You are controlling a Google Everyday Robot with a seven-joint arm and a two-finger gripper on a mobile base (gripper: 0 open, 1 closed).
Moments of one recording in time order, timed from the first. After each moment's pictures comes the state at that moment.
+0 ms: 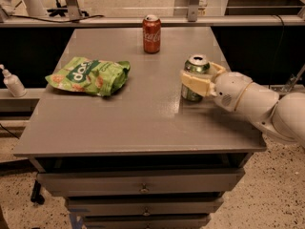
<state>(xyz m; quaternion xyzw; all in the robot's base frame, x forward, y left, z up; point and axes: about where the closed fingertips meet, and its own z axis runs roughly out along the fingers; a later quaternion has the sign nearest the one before) 0.594 -0.118 0.891 -0.26 0.65 0.30 0.65</state>
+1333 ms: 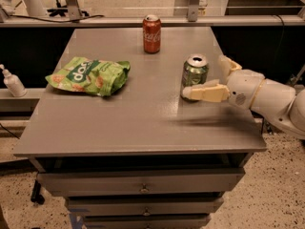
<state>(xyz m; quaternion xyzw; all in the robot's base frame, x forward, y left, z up) 0.582 -0.137 0.900 -0.30 0.65 0.30 0.63</state>
